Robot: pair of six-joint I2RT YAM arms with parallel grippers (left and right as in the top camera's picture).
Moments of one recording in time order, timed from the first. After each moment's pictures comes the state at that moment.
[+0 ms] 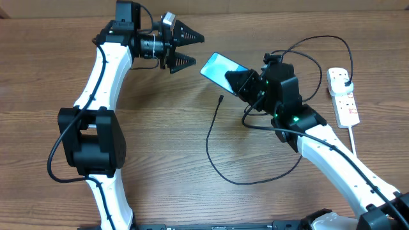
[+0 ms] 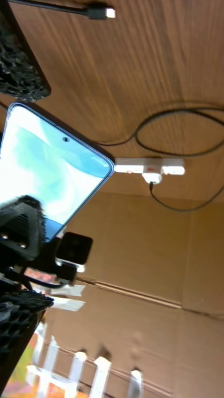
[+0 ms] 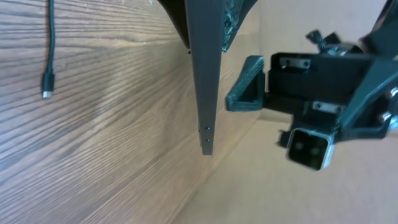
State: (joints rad) left arm -0.08 2.13 1.87 -0.71 1.26 -0.65; right arm 0.41 1.44 0.98 -0.02 -0.24 1.10
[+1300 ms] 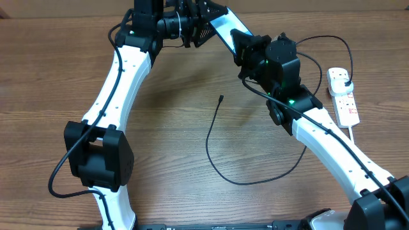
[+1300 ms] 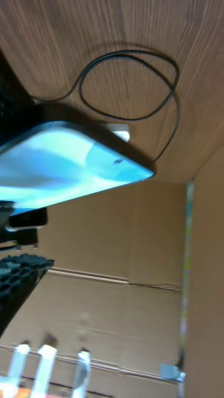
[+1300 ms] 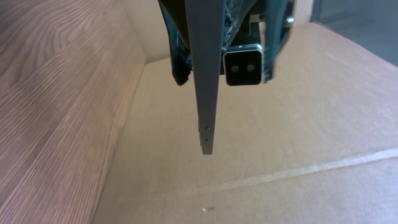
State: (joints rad) left arm -0.23 2.03 1.87 -0.28 0.94 -1.21; right arm 0.41 1.54 1.14 0.19 -0.06 1.75
